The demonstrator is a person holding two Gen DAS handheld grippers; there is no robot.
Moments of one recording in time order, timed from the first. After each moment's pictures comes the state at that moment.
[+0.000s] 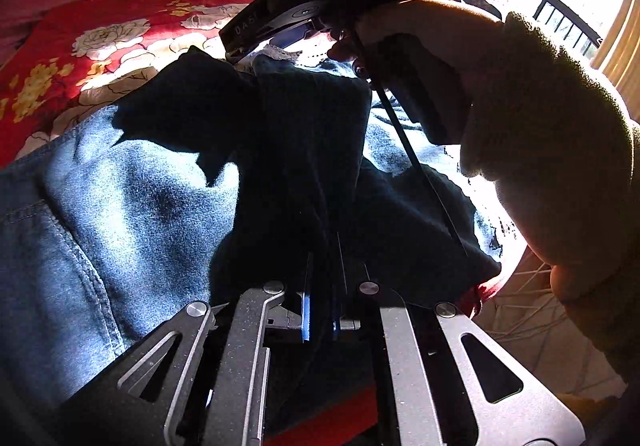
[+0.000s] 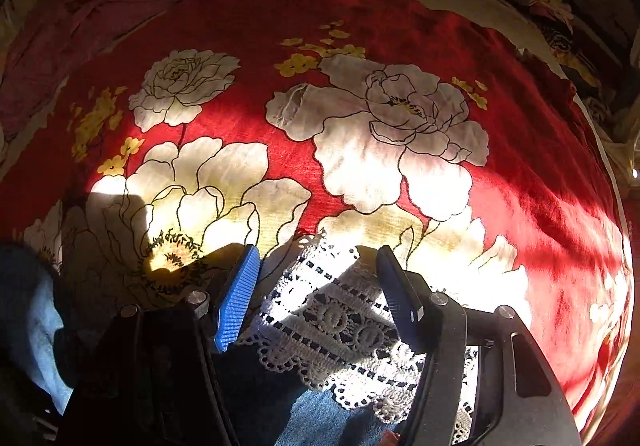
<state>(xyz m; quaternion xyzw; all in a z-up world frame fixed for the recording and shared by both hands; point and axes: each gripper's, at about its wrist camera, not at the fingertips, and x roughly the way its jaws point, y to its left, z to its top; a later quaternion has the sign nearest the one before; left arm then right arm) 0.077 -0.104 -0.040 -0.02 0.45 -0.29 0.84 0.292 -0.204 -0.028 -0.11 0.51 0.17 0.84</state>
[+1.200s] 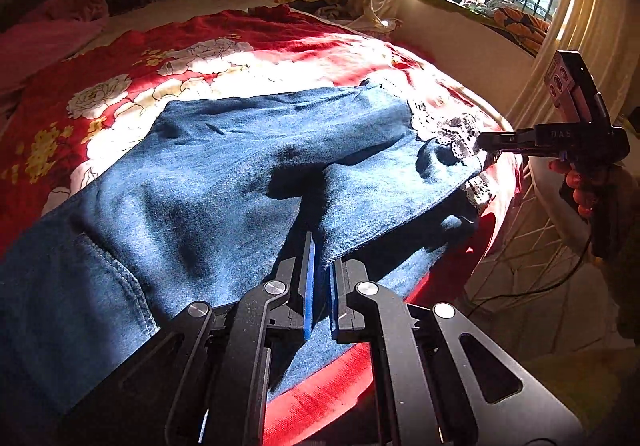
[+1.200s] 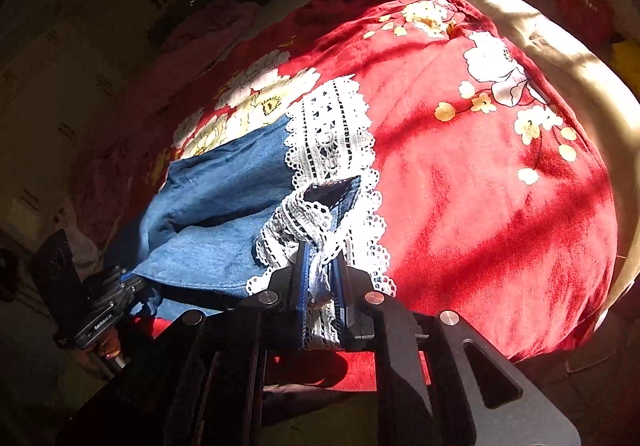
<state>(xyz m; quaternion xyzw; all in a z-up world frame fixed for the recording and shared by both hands) 0.041 -0.107 -0.014 0.08 0.41 -0.33 0.84 0.015 -0.419 -0.002 0.22 0.46 0.12 0.85</state>
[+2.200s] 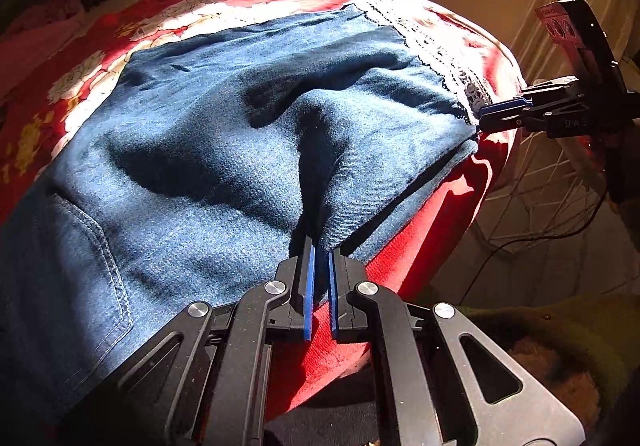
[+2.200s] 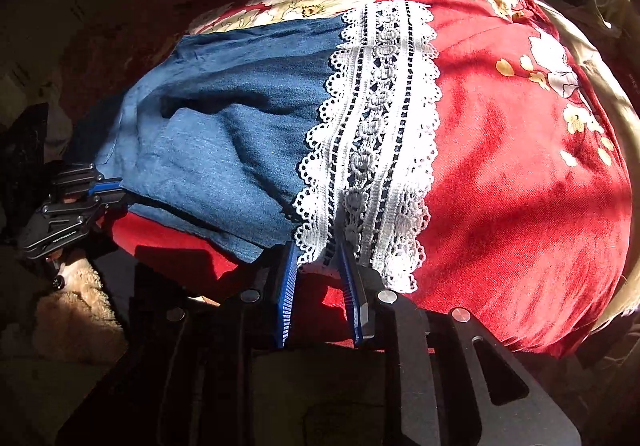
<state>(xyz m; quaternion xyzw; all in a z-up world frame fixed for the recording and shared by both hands) 0.025 -0.123 -0.045 0.16 0.46 -0.33 0.81 0.001 -0.375 -0.035 0.06 0.52 0.18 0.83</state>
